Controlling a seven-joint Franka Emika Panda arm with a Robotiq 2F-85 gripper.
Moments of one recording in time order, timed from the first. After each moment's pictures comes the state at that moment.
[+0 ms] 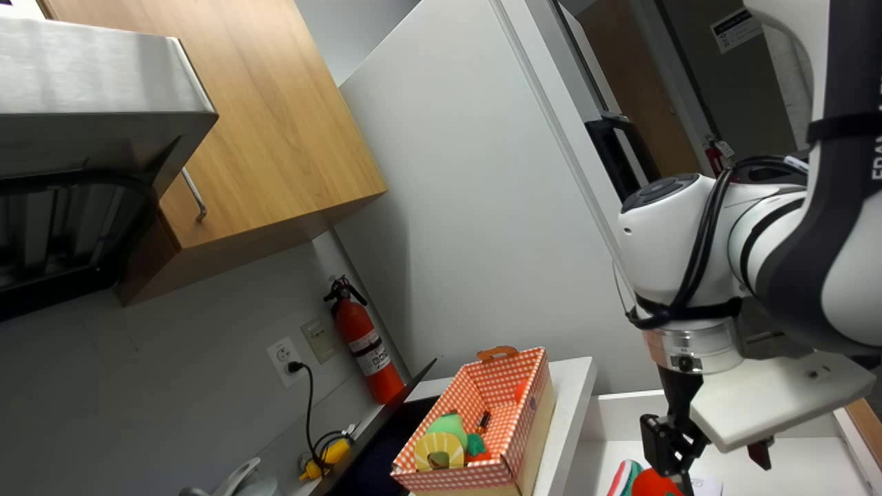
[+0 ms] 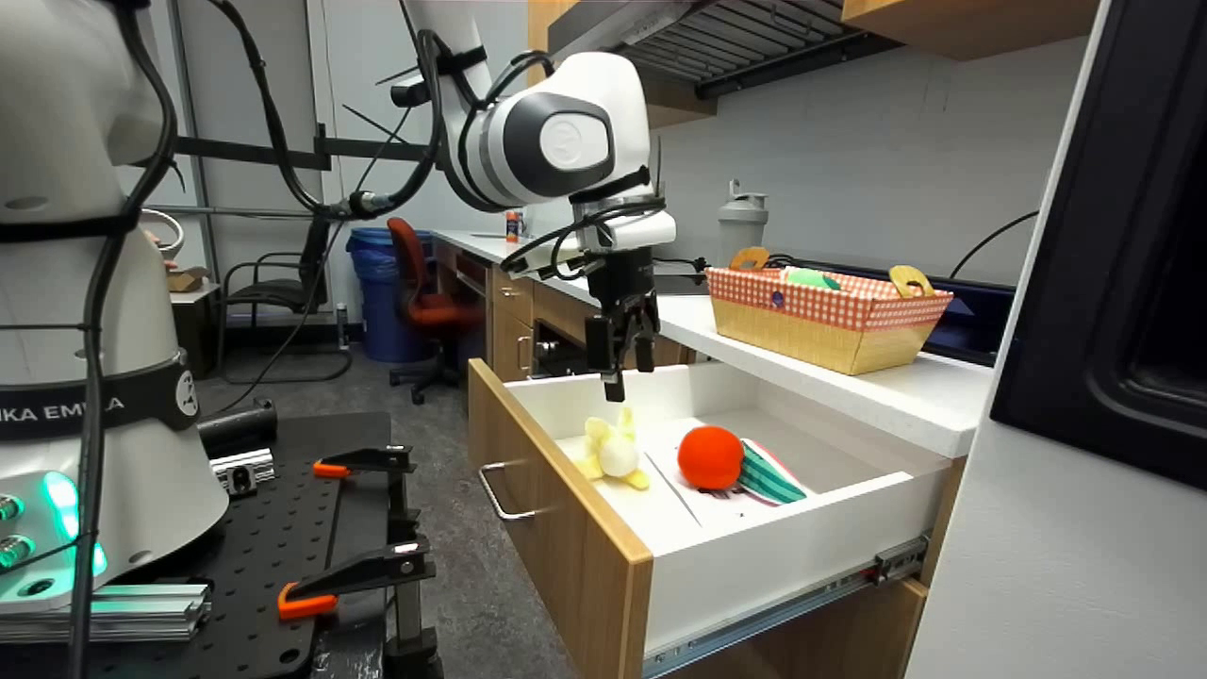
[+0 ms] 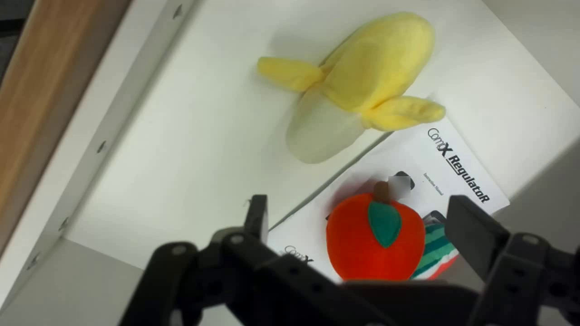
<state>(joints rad) -0.02 0.10 0.09 -2.62 -0.24 2.91 1.14</state>
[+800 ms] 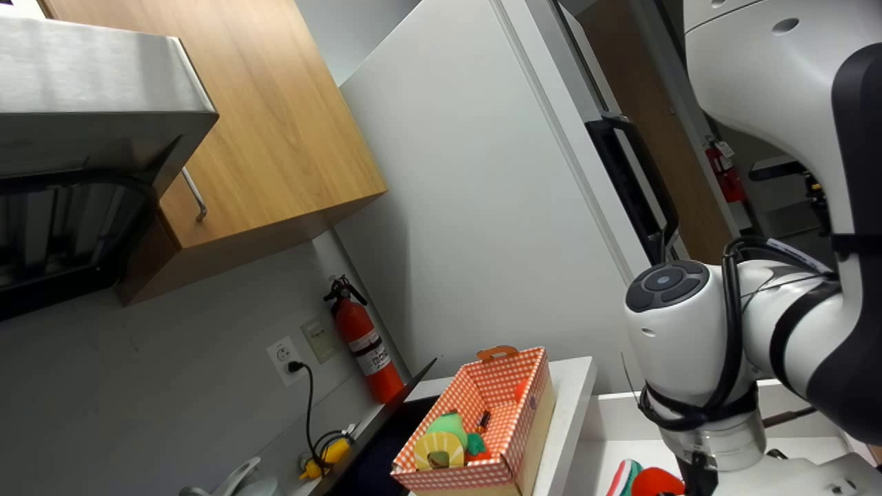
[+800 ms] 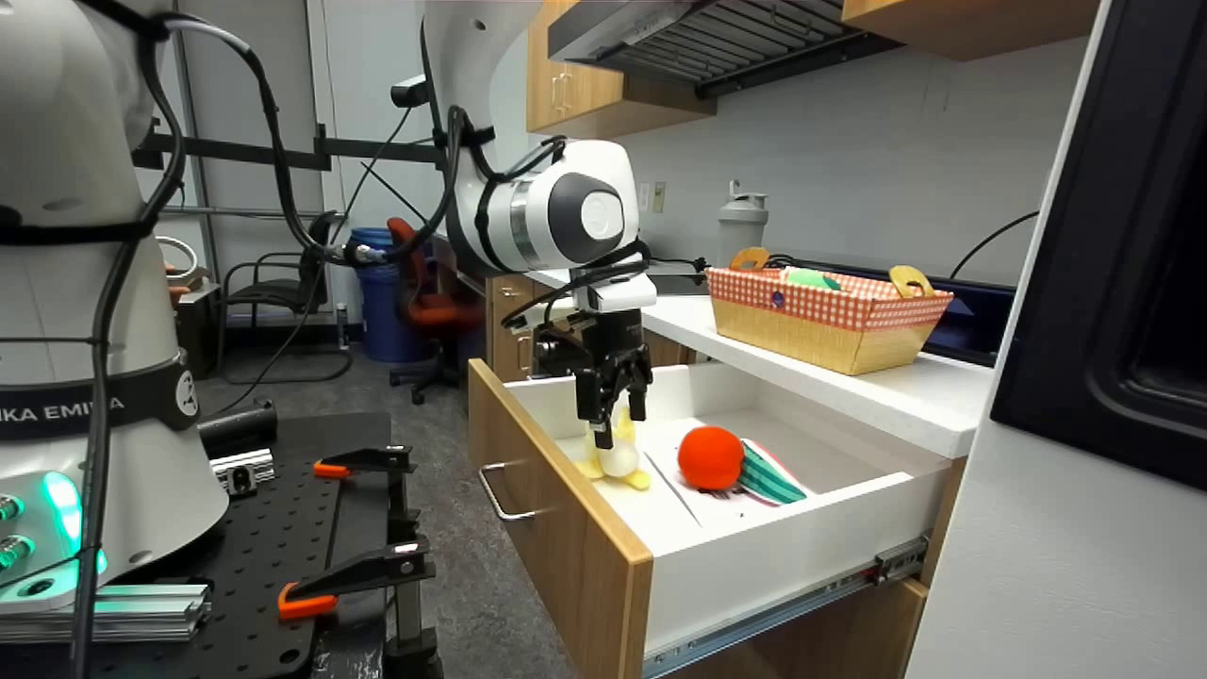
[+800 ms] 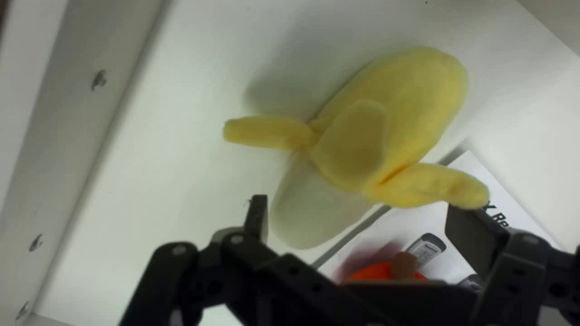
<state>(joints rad) 0.18 0.34 -0.07 -2.51 -0.54 2.97 1.54</state>
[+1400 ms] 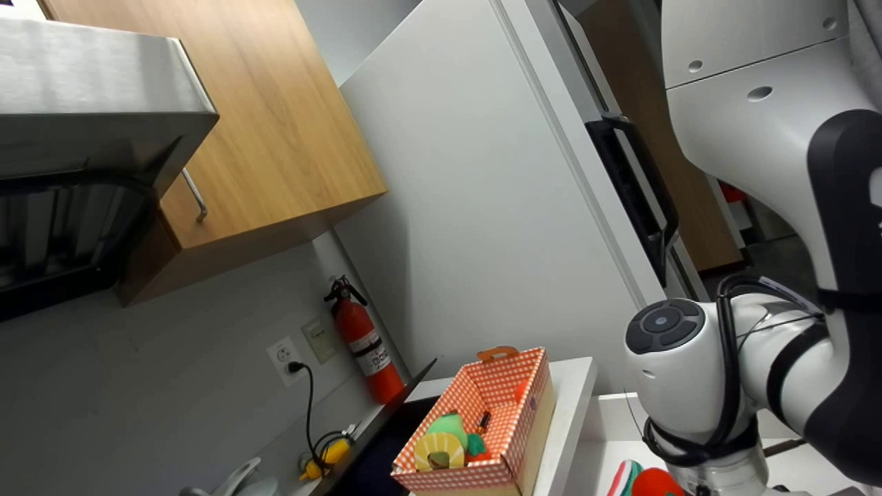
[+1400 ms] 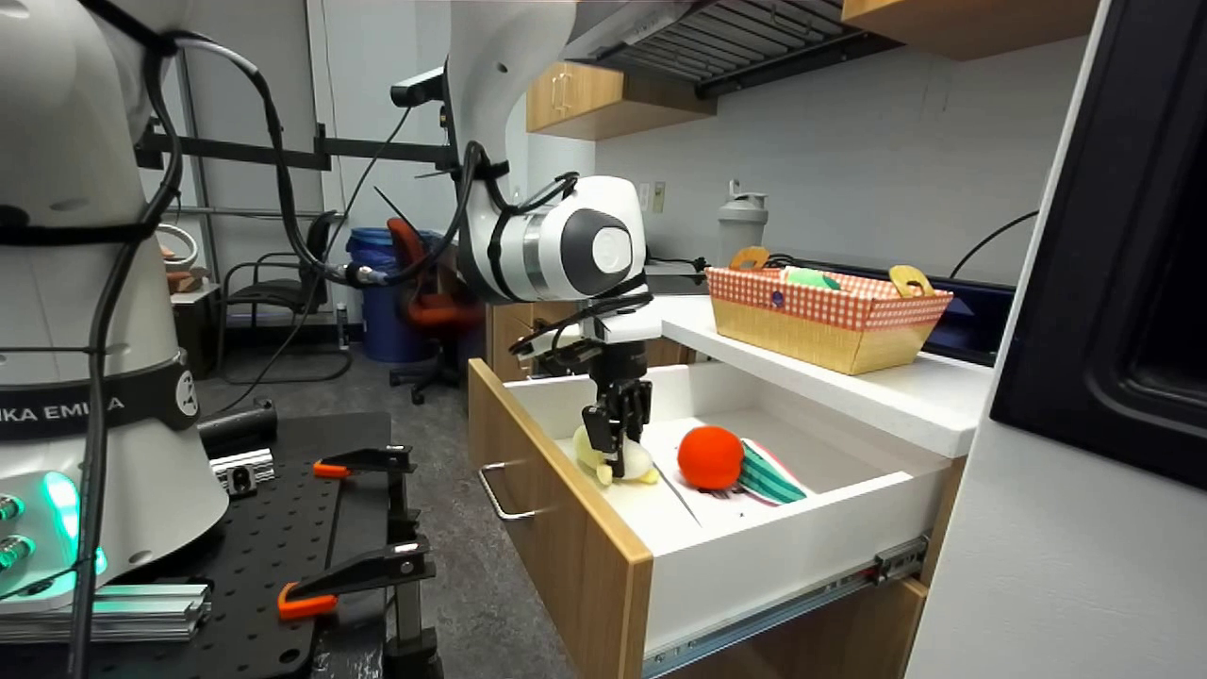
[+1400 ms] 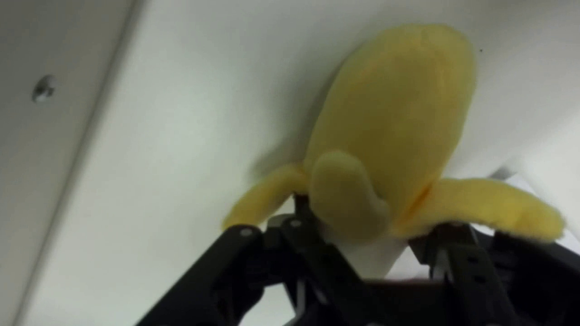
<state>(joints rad) 0.22 0.46 -0.12 -2.44 -0.54 2.99 1.56</state>
